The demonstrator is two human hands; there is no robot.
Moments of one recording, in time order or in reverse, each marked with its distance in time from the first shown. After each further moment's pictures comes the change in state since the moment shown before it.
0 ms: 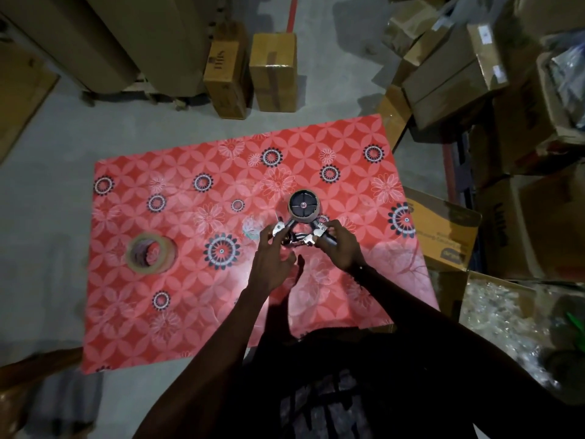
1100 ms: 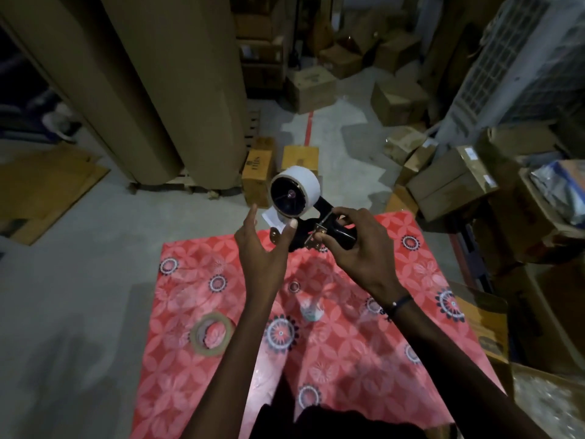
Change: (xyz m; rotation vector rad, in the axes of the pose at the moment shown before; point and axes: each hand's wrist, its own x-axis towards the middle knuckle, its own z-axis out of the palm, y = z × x) left_hand 0.014 0.055 -0.276 -0.632 0.566 0.036; right_hand -0.007 -0.315 -0.001 -0.223 0.548 -0.517
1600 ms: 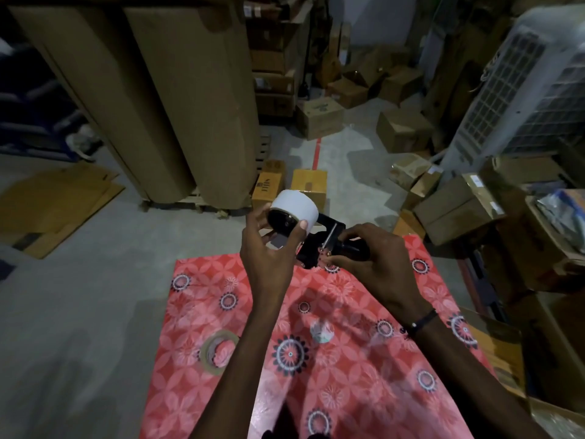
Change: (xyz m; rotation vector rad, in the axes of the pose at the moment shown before) left_hand 0.011 0.043 -0.028 -0.094 0.125 0.185; right_hand 0.009 -0.041 -0.027 0.028 -0.095 -0.186
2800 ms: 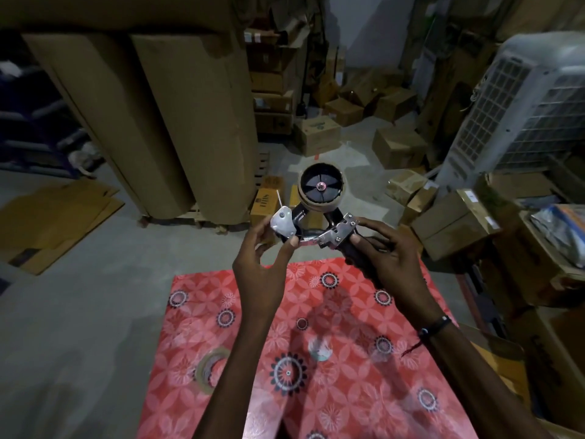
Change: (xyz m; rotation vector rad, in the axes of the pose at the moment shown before) left_hand -0.003 0.018 -0.012 -0.087 -0.073 0.139; right_hand 0.016 0.004 -0.018 0.701 0.087 0.362
